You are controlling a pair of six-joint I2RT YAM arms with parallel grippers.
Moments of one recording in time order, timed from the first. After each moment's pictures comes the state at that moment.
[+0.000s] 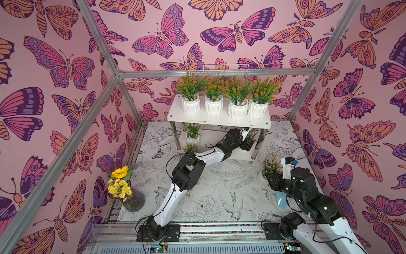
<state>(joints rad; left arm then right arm) -0.77 2.37 1.79 0.35 0.13 0.04 0.39 0.50 0.69 -0.81 -0.02 0.59</state>
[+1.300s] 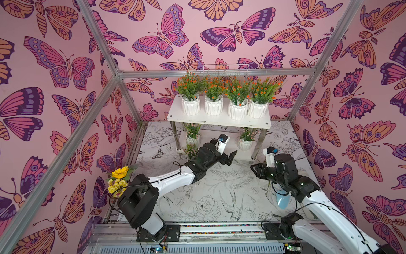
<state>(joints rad) -0.79 1.52 0.94 0.34 0.01 -0.04 0.42 0.87 0.69 -0.48 -0.19 0.57</state>
